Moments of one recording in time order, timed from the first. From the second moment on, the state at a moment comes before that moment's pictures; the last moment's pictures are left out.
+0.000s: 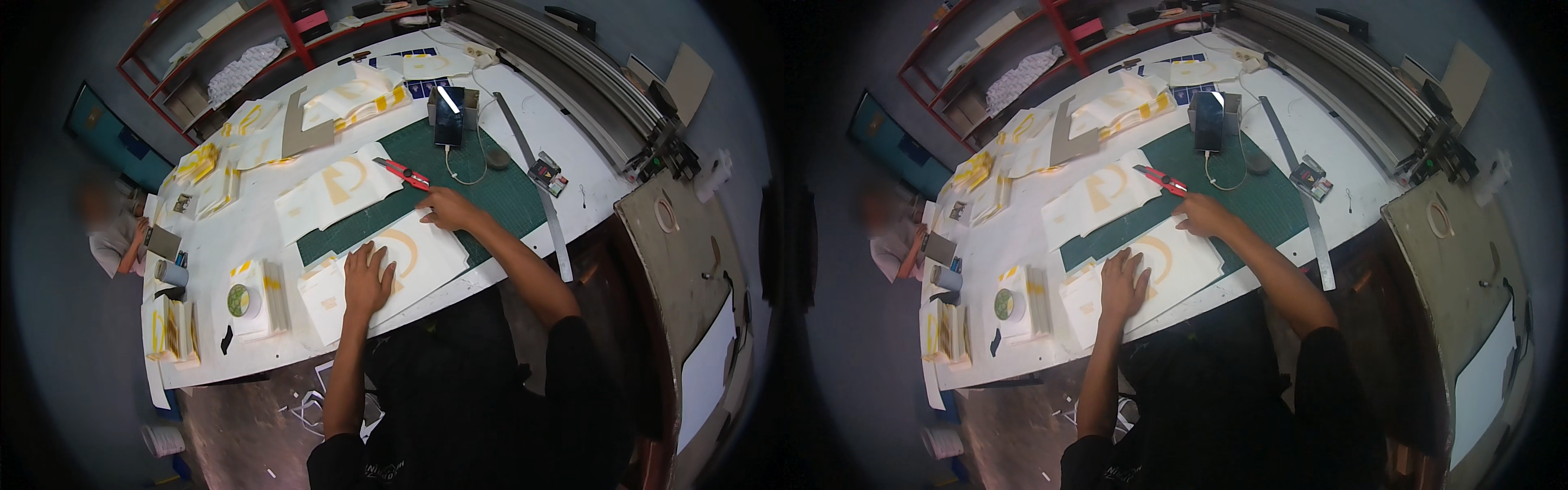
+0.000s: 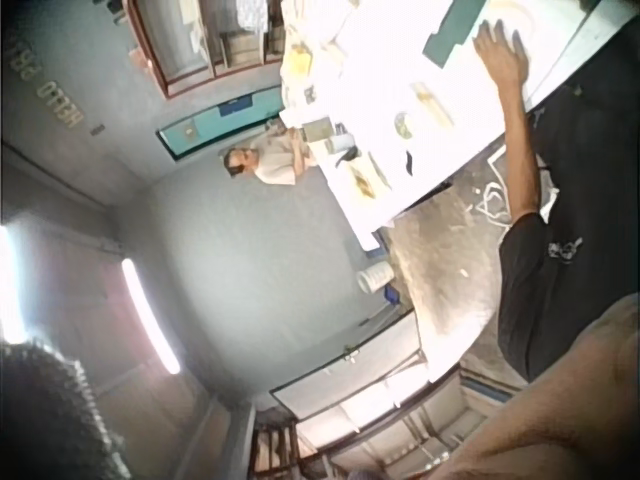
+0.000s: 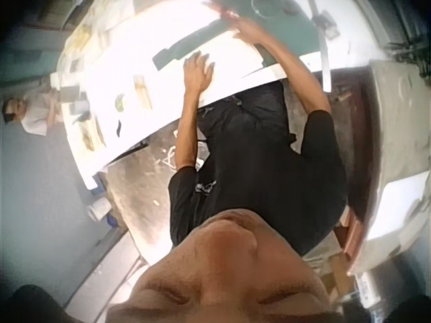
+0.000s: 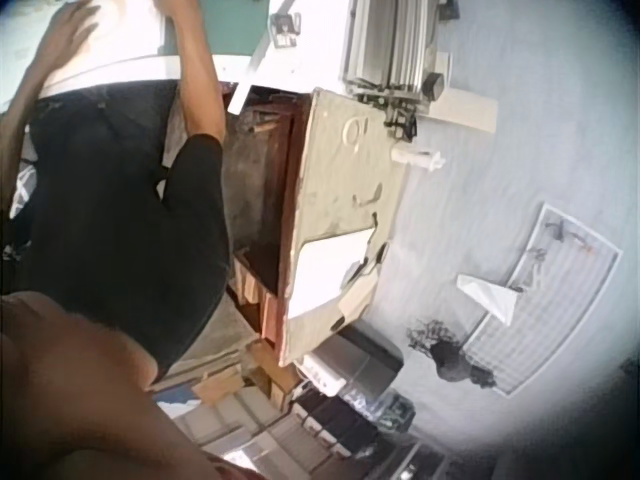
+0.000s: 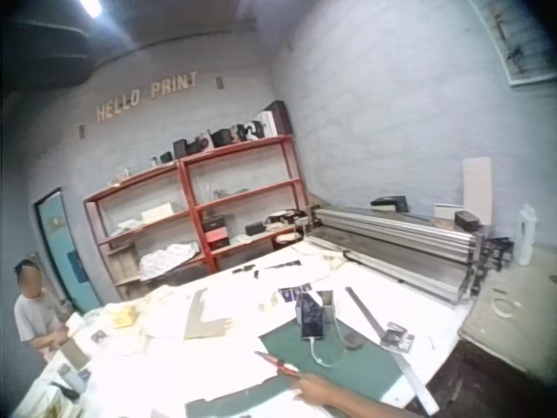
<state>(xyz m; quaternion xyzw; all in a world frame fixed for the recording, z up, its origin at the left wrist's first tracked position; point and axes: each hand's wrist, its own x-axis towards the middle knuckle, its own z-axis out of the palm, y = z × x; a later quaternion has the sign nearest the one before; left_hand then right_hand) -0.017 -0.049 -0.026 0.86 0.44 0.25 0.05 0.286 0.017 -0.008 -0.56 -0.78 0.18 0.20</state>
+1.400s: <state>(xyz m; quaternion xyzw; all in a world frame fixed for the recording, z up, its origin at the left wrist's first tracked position) -0.017 -0.047 -0.011 0.87 0.41 0.23 0.12 0.199 -0.080 0.000 -0.54 -0.73 0.07 0.40</state>
